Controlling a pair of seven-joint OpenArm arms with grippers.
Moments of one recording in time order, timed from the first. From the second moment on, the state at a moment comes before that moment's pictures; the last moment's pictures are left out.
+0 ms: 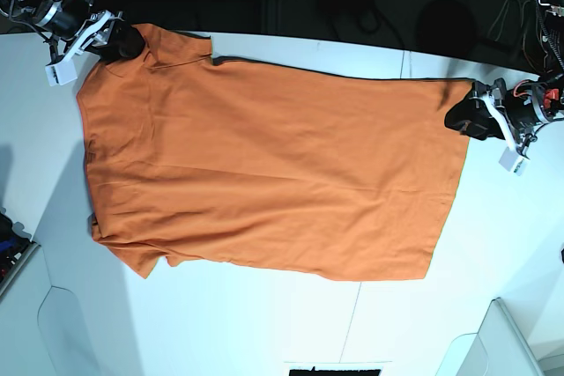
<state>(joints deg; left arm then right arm) 7.0 -36.4 -16.0 77.6 -54.3 -38.2 55.8 -25.7 13.4 28.0 96.0 50.8 34.6 -63.5</state>
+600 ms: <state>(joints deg) 13.6 -34.3 -21.3 76.1 -52.8 -38.2 54.8 -25.5 13.4 28.0 96.0 51.1 34.7 -63.6</state>
